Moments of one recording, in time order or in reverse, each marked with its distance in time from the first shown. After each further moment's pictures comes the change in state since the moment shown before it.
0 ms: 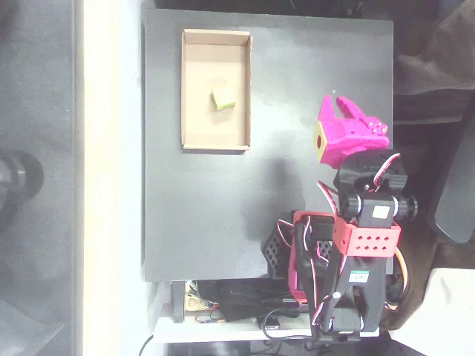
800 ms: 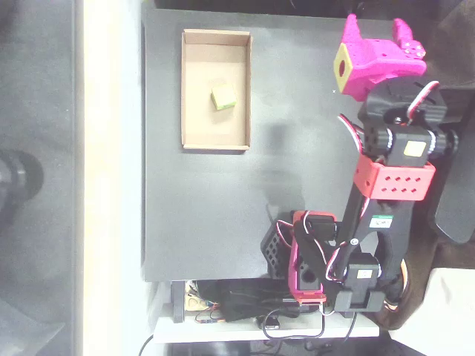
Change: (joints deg) arm -1.7 -35.9 -45.6 0.3 0.0
